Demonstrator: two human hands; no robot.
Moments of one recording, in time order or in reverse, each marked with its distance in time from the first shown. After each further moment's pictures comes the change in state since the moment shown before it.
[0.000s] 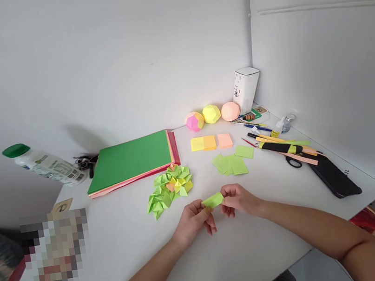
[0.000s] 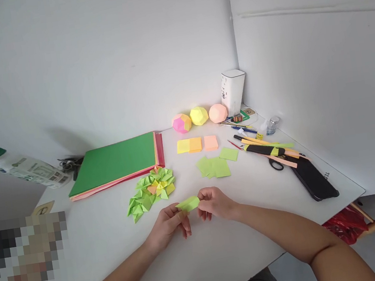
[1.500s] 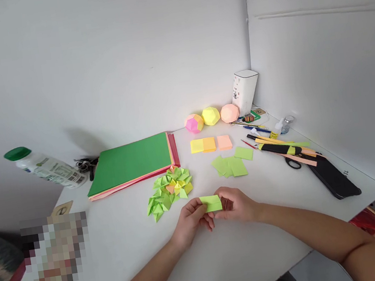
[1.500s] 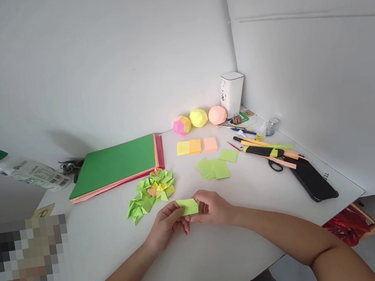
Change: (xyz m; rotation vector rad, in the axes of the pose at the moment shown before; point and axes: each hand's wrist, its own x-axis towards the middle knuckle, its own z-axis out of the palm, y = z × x) left_hand 0.003 -0.003 -0.004 -0.108 0.013 0.049; right_hand -0.002 0.003 0.001 -0.426 -0.006 -0.398
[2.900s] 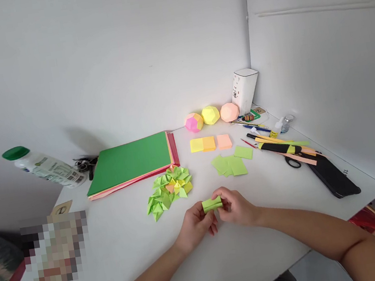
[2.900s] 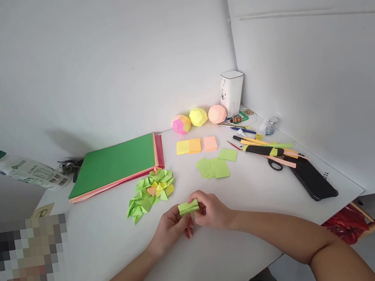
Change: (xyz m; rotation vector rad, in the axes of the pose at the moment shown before) left_hand -0.005 -0.008 0.010 0.247 0.027 0.037; right_hand -0.002 0.001 0.017 0.103 0.056 0.042
